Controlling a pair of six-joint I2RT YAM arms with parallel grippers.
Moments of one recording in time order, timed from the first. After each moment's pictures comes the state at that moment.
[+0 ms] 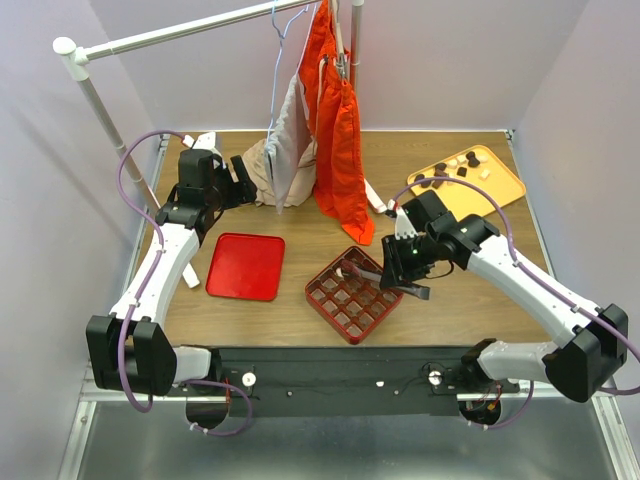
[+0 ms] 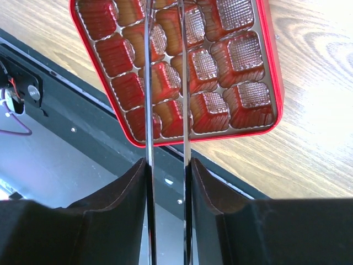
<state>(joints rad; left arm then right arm) -0.13 1.28 1.10 -0.34 0.07 -0.37 0.61 1.26 1.09 -0.93 -0.32 0.34</state>
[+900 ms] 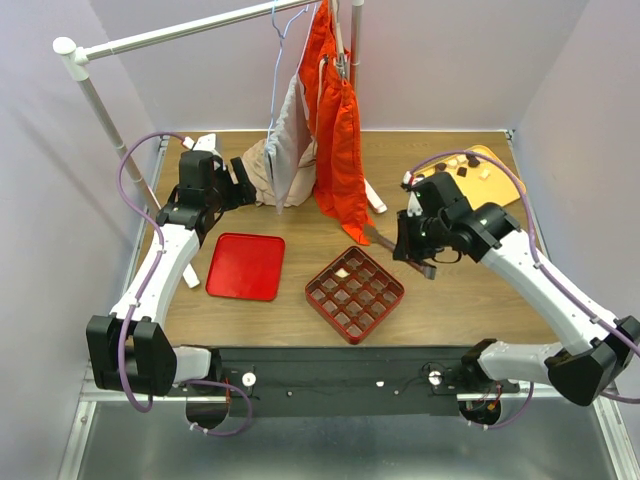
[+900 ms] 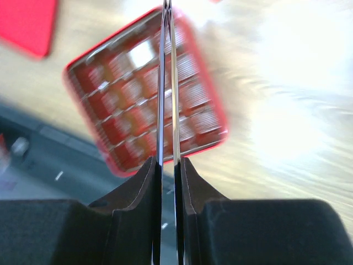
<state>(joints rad) -0.13 1.28 1.09 -0.34 0.06 -0.37 0.61 1.24 1.25 -0.99 -0.10 0.36</state>
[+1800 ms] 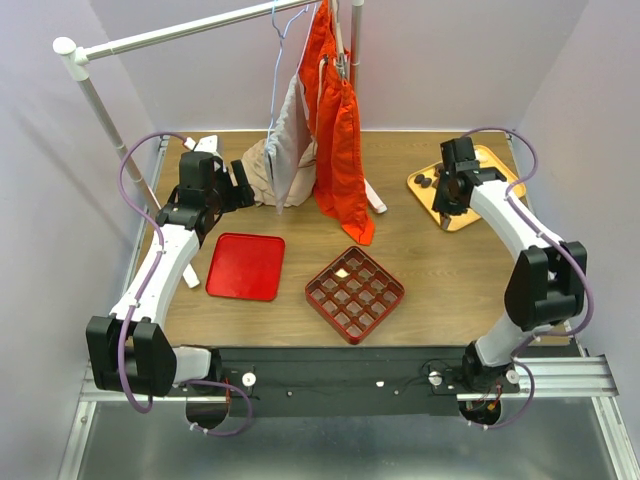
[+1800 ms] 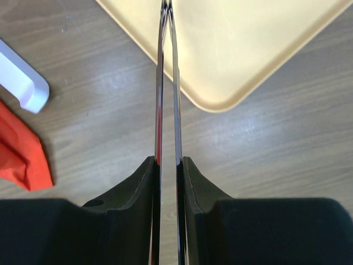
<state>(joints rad) -0.13 1.28 1.09 -0.37 0.04 -0.33 0.18 1.63 1.33 -0.71 0.24 0.37</state>
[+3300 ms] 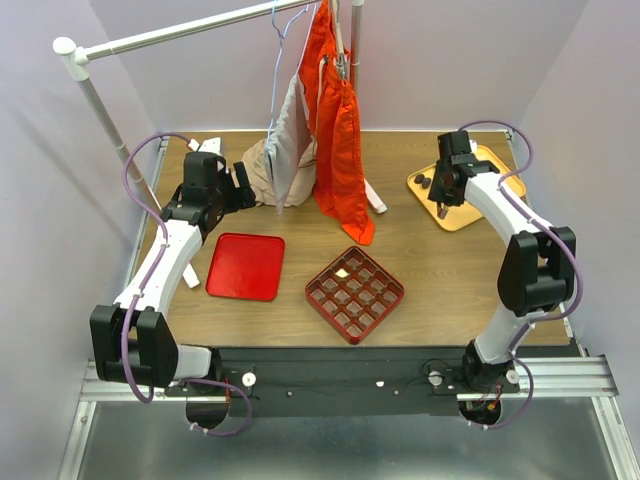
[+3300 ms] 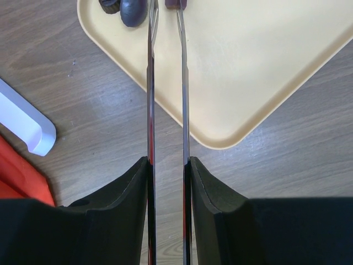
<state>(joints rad) -0.13 1.32 1.09 -0.37 0.04 -0.32 0.16 1.76 1.42 -0.62 0.28 0.37</state>
